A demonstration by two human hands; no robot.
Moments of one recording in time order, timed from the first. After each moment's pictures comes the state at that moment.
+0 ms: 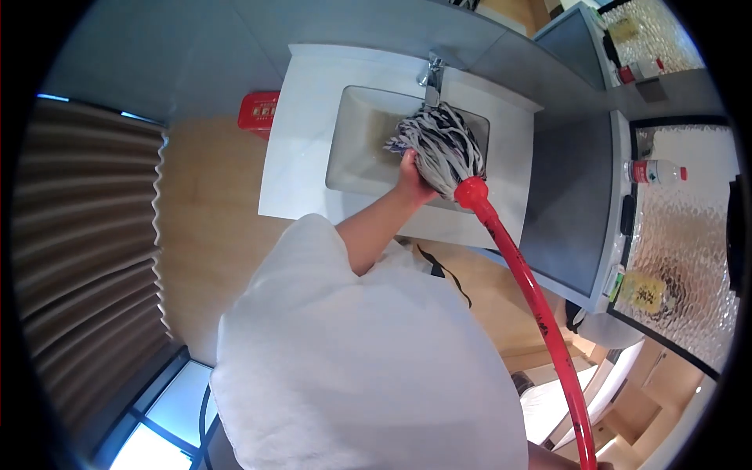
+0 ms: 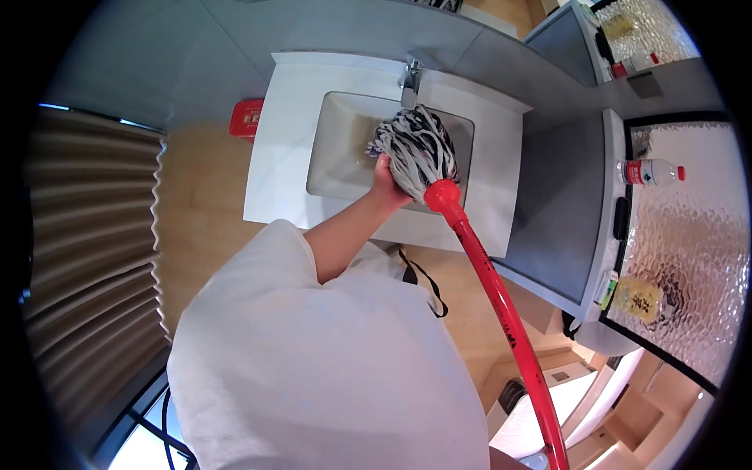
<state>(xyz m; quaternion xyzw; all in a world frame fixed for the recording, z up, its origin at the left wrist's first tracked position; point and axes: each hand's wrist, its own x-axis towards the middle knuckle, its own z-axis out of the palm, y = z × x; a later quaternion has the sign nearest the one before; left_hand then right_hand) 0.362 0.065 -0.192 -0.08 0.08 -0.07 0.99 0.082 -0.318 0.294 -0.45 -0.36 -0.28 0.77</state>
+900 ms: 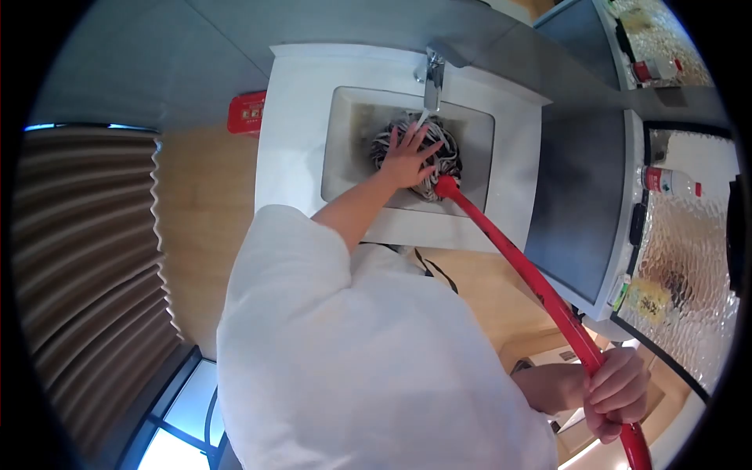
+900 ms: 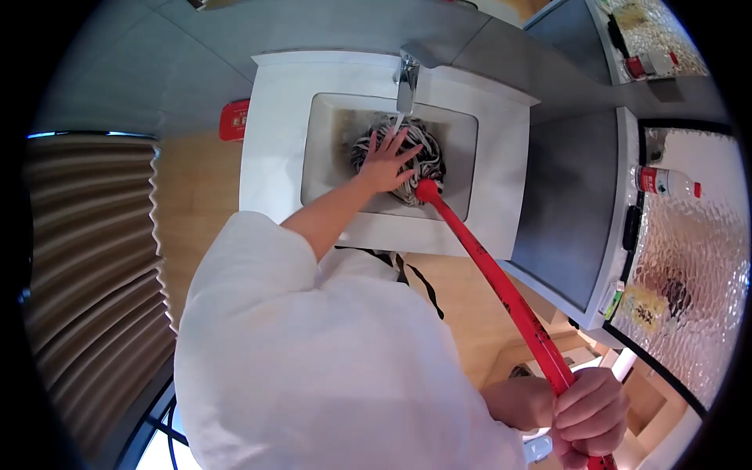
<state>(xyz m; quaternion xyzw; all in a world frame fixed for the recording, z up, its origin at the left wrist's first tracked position) 0.394 0.122 -0.275 0.98 -0.07 0.09 0.19 0.296 -0.166 0.183 -0.51 -0.40 -0.11 0.75</state>
